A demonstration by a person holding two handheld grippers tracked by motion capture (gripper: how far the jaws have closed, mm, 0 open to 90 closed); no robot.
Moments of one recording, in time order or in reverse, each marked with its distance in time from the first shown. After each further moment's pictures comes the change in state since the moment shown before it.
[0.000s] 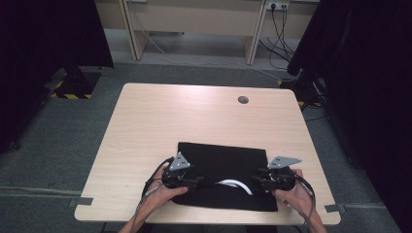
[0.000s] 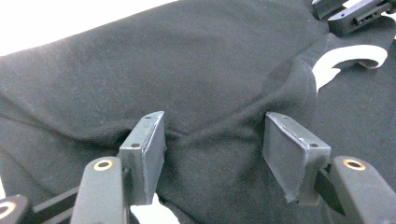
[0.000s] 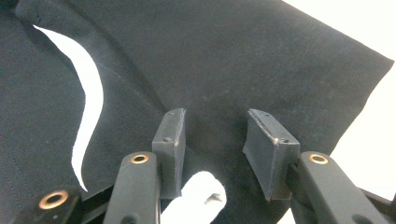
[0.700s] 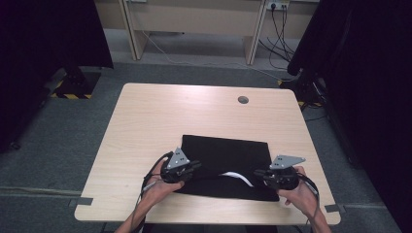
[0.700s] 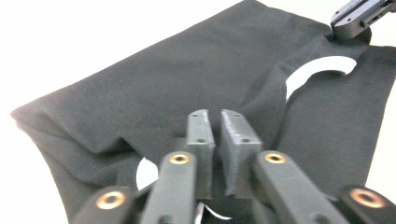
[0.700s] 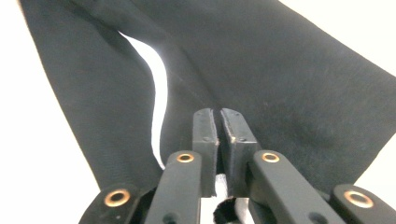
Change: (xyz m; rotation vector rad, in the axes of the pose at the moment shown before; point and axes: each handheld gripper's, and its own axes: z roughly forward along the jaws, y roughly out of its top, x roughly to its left) left arm -0.002 0.010 -0.023 -0.108 0.023 0.136; right arm 0.010 0.010 -0.023 -0.053 0.052 -0.112
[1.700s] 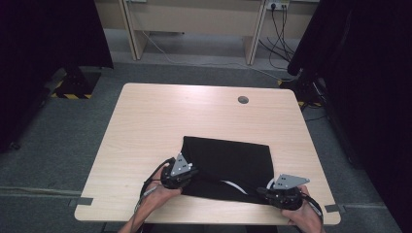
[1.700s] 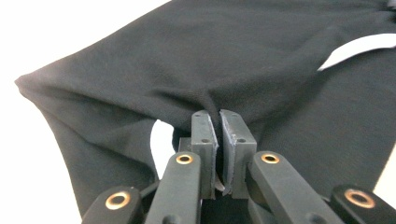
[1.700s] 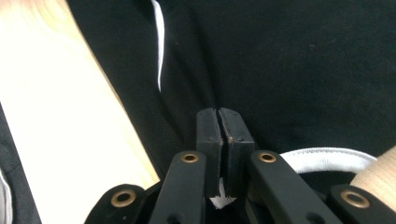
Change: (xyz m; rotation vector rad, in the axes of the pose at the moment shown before) left arm -0.012 -0.014 -0.007 0.099 0.036 0.069; right arm 0.026 -0.045 -0.002 0.012 0.021 0.021
